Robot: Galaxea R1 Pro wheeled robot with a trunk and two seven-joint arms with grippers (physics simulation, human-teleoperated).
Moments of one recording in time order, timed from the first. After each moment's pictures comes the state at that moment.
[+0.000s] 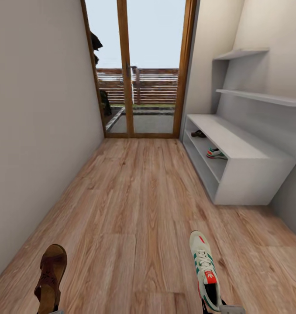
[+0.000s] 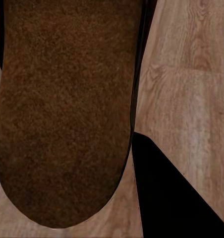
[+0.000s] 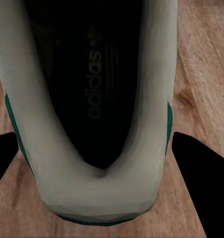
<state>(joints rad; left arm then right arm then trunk) -0.13 0.11 0.14 -0.37 0.18 -0.75 -0.05 -0.20 -0.03 0.02 -0.32 0.01 -0.65 -0.10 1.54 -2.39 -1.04</state>
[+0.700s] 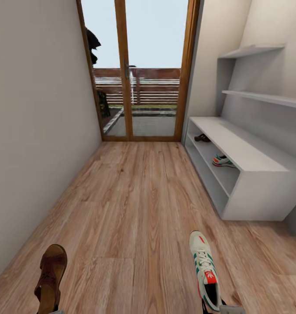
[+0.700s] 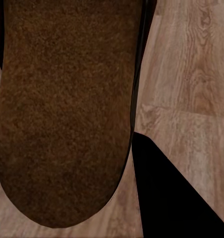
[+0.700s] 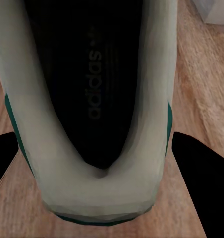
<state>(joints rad) -0.13 0.11 0.14 -0.37 0.18 -0.75 -0.05 -0.20 -0.03 0.02 -0.32 0.01 -0.65 -0.10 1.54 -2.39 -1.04</state>
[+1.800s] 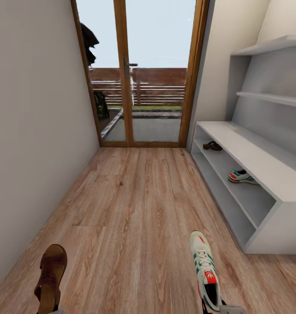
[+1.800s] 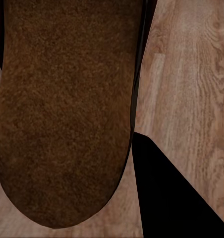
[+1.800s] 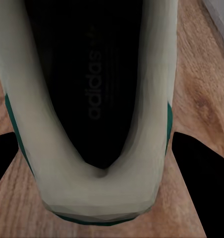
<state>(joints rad) -0.13 0.11 0.14 -0.37 0.18 -0.75 -0.05 -0.20 -0.03 0.02 -0.32 0.01 -0.65 -0.10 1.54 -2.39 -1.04</state>
